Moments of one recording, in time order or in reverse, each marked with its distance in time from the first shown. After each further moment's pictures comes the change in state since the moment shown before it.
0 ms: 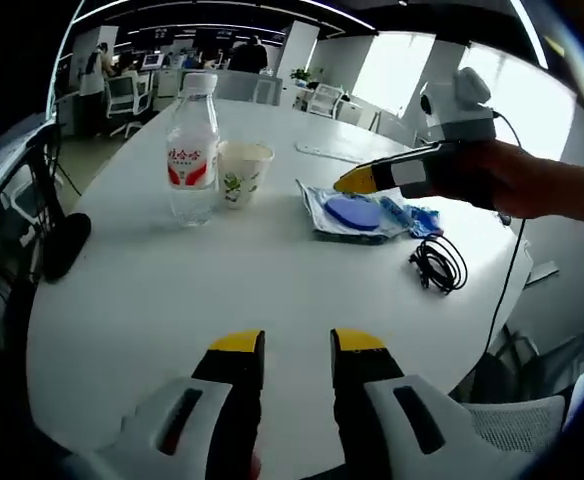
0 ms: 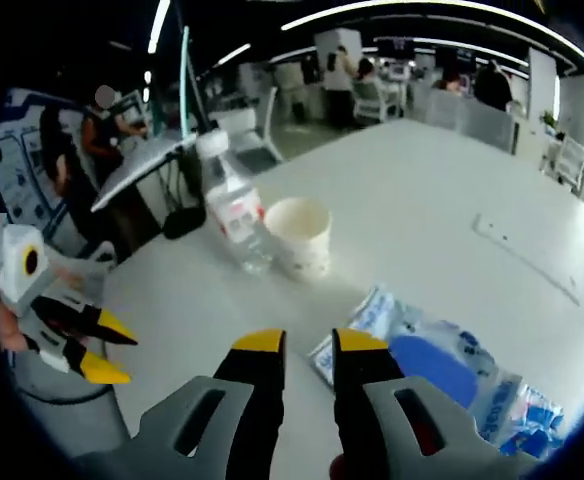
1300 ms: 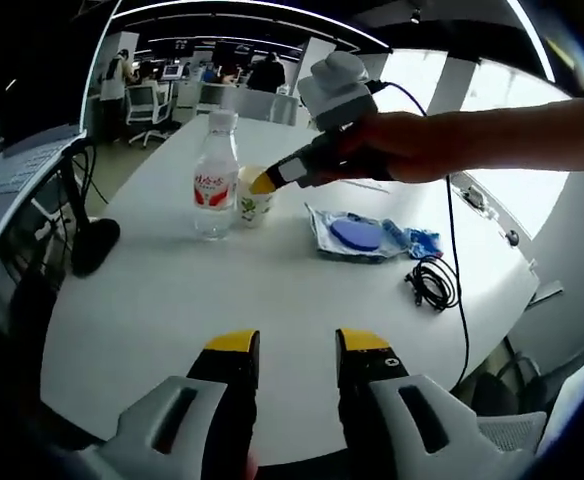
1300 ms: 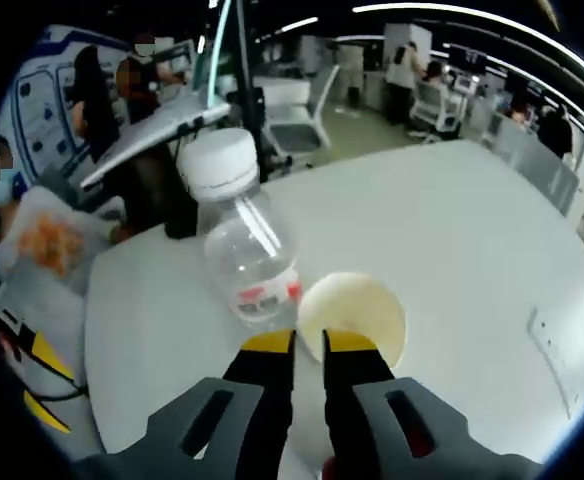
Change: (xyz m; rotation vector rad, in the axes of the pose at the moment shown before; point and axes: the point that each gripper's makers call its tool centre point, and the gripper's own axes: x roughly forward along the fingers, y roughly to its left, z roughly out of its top) left arm -0.035 -0.001 0.014 -0.058 -0.082 0.057; right arm 0.078 0.036 0.054 -0.188 0.092 0.101
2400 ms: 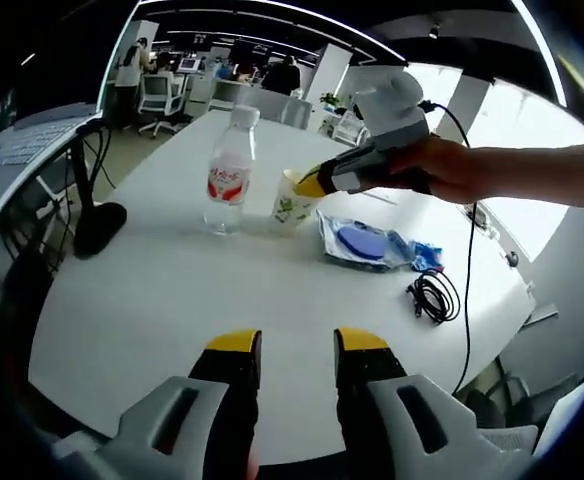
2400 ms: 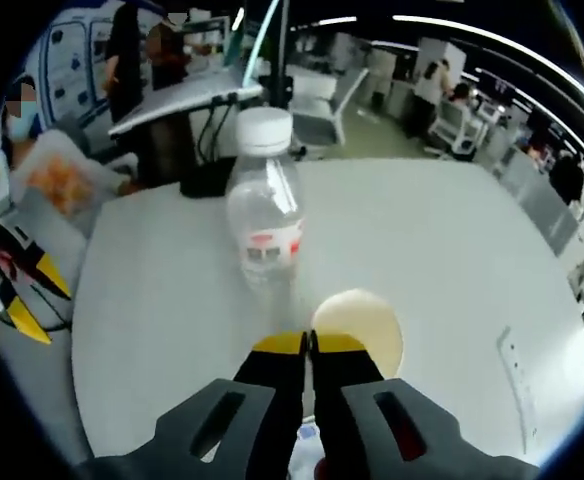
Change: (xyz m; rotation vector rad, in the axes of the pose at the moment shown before) left arm -0.002 0.006 -0.004 -0.080 -0.014 0.002; right arm -0.034 -0.013 -0.023 -0.233 0.047 -0.023
